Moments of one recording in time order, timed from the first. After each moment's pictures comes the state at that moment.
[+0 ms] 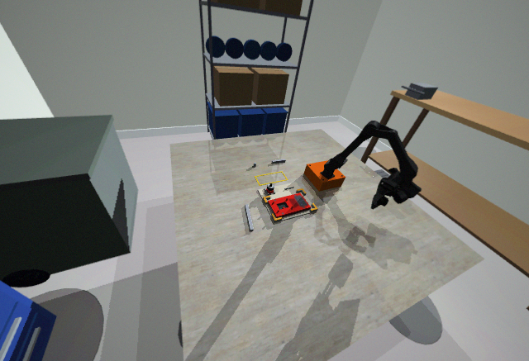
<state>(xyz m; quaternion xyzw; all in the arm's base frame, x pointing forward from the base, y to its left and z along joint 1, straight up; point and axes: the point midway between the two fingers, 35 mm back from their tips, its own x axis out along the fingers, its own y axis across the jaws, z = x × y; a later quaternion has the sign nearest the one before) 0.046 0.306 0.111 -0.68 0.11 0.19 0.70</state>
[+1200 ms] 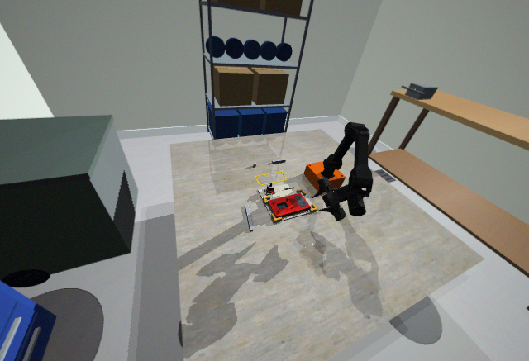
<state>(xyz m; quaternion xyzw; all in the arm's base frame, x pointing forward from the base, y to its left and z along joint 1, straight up) 0.264 0.172 0.078 -0.20 0.54 -0.17 0.80</state>
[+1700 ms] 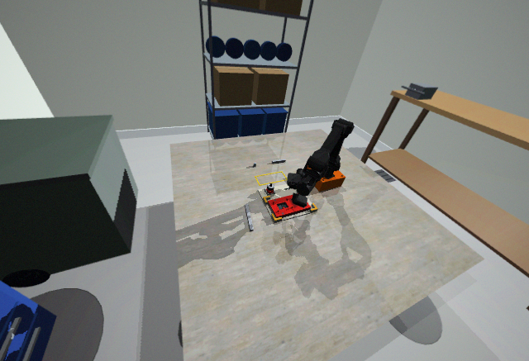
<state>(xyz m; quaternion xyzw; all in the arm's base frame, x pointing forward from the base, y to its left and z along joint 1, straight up) 0.327 0.062 0.075 0.15 0.57 -0.37 0.72</state>
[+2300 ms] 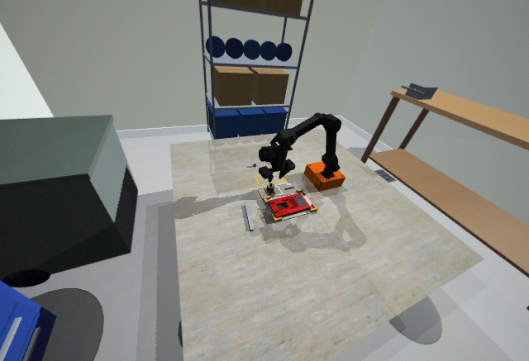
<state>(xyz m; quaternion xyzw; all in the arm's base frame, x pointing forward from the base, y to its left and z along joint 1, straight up) 0.351 -0.073 0.081 0.50 0.47 -0.52 0.51</state>
